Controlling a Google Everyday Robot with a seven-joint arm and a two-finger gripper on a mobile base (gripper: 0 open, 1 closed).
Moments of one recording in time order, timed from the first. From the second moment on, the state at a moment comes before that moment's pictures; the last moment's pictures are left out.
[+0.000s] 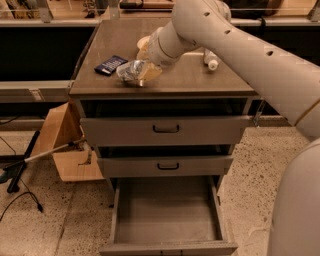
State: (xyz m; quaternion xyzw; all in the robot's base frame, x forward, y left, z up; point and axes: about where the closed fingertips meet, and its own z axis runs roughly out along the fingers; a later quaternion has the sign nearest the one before) arm 0.743 0.035 0.879 -0.71 0.58 -0.03 0.41
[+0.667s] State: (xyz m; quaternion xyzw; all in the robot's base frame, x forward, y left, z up) arm 0.743 0.036 0.879 -0.71 0.58 -0.03 0.41
